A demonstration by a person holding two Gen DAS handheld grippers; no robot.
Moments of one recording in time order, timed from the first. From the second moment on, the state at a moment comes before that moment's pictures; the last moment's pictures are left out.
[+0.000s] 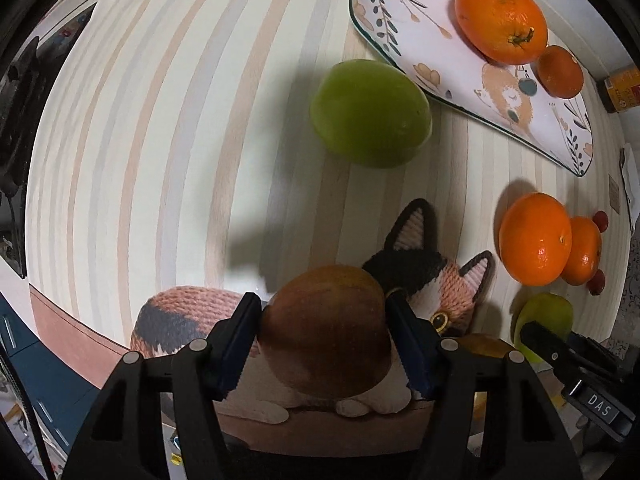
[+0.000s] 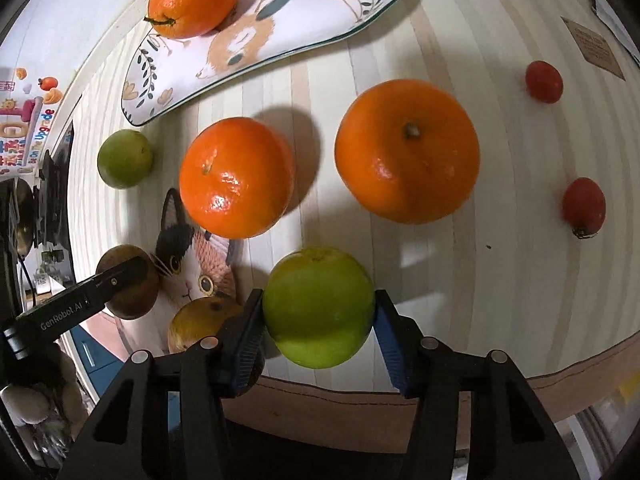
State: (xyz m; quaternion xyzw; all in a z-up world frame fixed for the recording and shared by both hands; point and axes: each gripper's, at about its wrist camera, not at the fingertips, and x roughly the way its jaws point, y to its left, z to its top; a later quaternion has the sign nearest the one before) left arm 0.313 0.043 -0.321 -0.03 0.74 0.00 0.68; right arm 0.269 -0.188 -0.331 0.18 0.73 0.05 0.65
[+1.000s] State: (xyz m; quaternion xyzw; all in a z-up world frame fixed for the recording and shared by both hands) left arm 0.345 -0.006 -0.288 0.02 0.71 -0.08 0.70; right arm 0.317 -0.184 -0.250 0.15 0.67 0.08 0.72
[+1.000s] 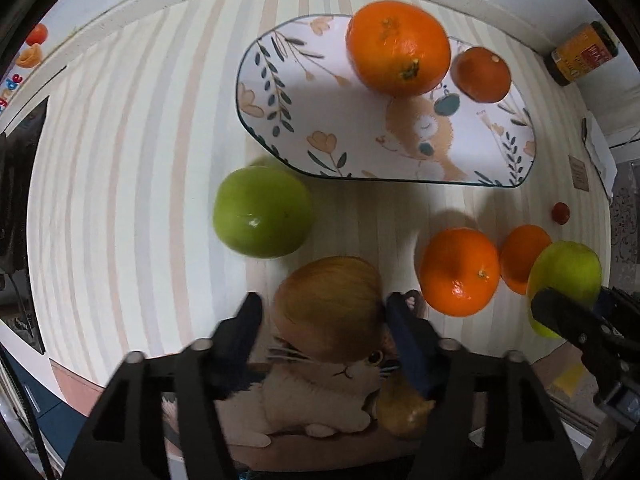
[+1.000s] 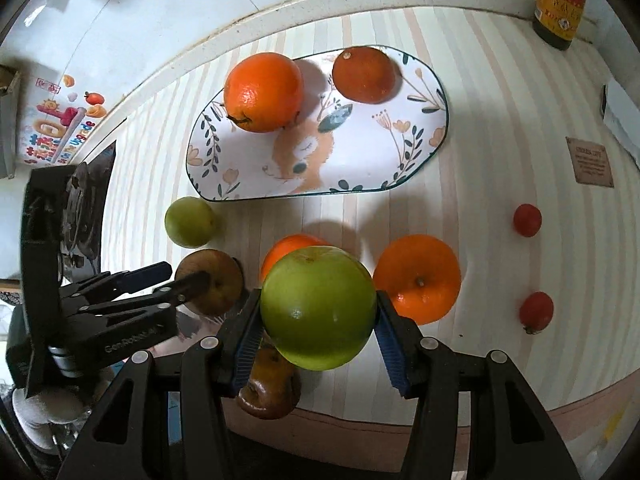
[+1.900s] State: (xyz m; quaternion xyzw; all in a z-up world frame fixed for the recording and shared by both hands) left arm 0.476 -0.001 -0.242 -0.01 0.66 -0.06 0.75; right arm 0.416 -0.202 -0.274 0.11 0.67 0.03 0.73
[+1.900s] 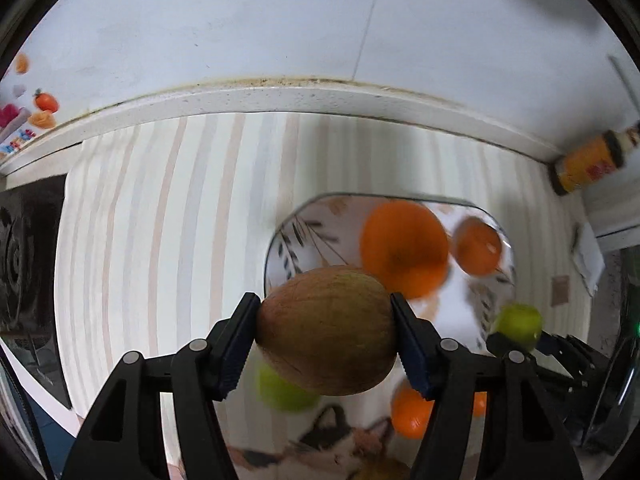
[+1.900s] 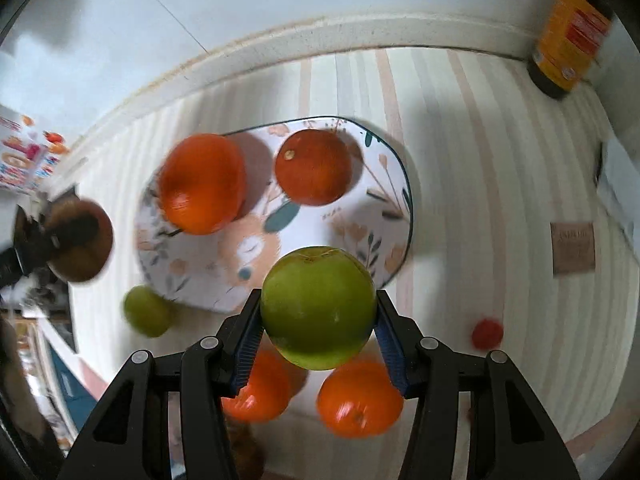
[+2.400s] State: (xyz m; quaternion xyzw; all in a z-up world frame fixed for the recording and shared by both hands) left arm 0.540 0.000 -0.293 -0.01 0.71 -0.04 0.71; right arm 0.451 -0.190 -0.317 0.07 0.70 0.03 0.71
